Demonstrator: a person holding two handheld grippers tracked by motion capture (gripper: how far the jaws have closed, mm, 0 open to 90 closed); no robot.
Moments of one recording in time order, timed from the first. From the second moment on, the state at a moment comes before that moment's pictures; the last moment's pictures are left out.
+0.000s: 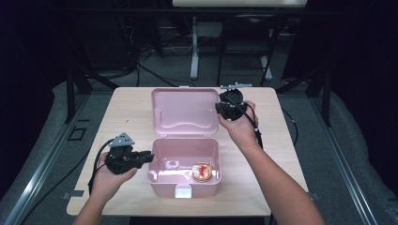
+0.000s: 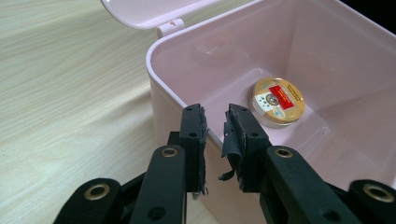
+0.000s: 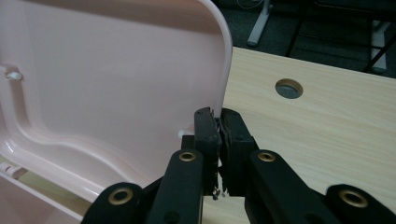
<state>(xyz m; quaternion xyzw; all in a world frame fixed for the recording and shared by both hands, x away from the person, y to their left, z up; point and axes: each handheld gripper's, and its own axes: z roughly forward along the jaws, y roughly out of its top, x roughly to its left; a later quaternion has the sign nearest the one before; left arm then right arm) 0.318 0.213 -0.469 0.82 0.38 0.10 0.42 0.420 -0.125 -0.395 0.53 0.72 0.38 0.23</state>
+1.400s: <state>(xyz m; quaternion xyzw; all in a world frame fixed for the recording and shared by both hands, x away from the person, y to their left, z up) 0.318 0.214 -0.469 0.81 0.39 0.09 0.42 0.370 -0.132 -0.391 0.48 0.72 0.42 0.26</state>
